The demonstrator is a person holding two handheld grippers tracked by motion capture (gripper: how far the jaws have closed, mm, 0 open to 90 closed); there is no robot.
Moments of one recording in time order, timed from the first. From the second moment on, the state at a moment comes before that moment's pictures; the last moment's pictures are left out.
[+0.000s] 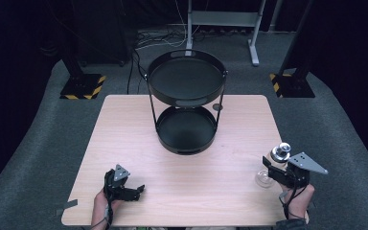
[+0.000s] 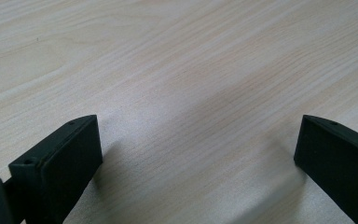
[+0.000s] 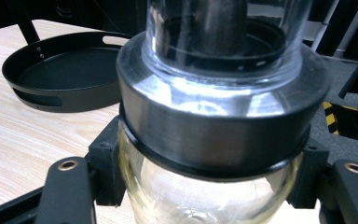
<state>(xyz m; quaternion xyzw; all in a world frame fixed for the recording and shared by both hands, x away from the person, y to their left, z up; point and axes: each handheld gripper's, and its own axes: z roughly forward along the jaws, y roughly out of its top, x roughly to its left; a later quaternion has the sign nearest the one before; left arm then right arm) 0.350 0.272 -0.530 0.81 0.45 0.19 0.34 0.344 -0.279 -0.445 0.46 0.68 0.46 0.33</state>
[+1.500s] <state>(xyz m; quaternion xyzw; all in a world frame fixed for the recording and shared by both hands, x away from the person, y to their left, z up) 0.350 0.272 -0.530 0.81 0.45 0.19 0.34 0.371 -0.235 -0.435 0.43 0.71 0.48 0.31</state>
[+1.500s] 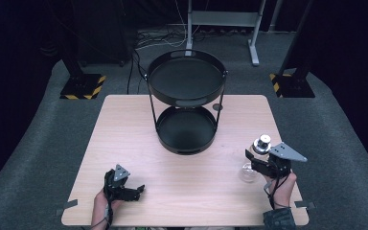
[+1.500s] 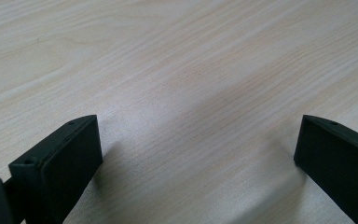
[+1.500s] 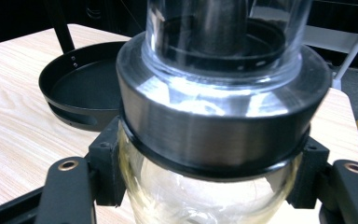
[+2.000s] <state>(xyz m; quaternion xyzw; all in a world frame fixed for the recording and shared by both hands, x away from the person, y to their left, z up) 0.350 0.272 -0.530 0.81 0.45 0.19 0.34 0.382 -0.219 -0.432 0.41 0.71 0.48 0.30</state>
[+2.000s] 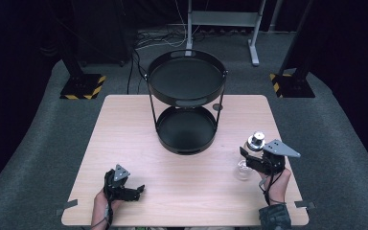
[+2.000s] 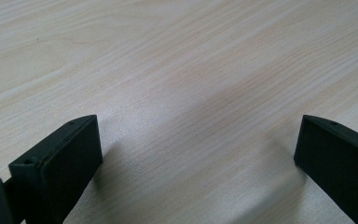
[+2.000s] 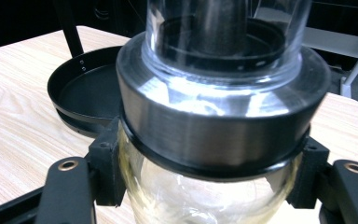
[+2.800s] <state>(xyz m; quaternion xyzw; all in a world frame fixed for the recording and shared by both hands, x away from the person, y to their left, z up) 0.350 0.272 -0.530 0.81 0.45 0.19 0.34 0.402 -0.192 -0.424 0.39 0.73 0.49 0.29</state>
